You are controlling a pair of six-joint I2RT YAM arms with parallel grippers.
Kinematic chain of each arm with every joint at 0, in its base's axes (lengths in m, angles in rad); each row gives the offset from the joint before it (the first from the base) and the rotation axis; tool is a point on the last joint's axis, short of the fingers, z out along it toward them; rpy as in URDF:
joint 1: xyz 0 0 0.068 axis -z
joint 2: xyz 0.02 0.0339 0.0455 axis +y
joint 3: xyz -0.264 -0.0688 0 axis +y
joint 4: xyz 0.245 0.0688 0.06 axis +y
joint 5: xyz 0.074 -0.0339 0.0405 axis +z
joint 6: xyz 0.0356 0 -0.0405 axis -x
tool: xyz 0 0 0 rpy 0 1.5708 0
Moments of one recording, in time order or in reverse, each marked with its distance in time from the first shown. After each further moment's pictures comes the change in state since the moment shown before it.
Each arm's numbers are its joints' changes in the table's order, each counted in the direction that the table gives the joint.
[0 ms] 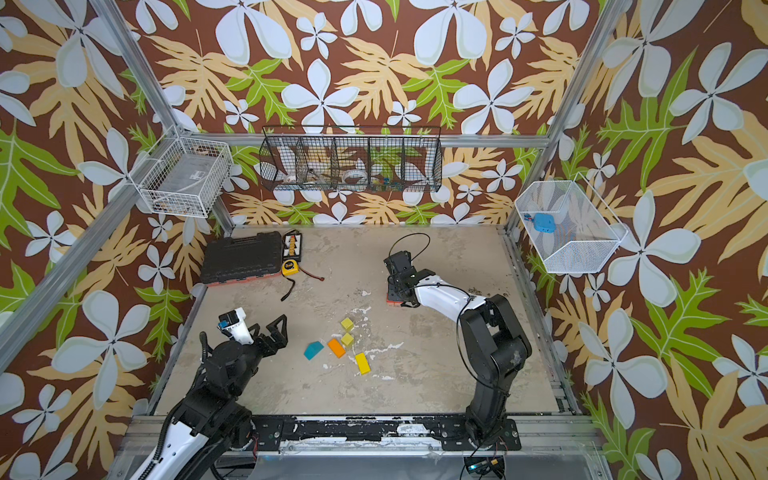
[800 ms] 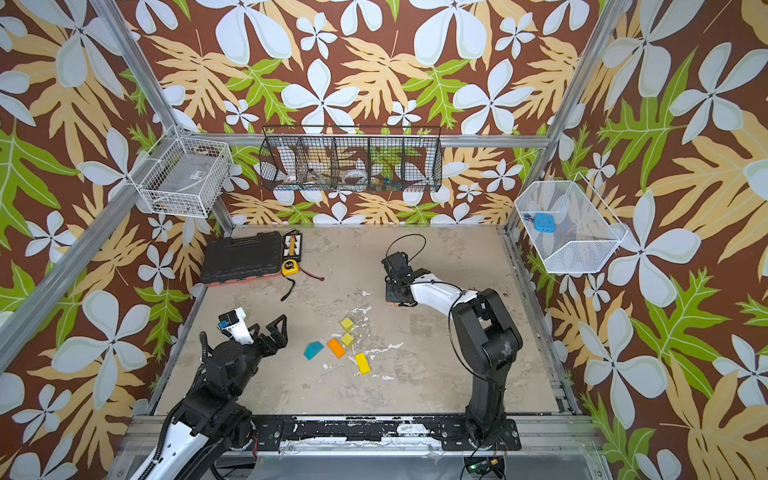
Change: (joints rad) left arm 0.000 -0.001 0.000 0.000 0.002 0.000; right arm 0.002 0.062 -0.028 -0.001 0.020 -0.005
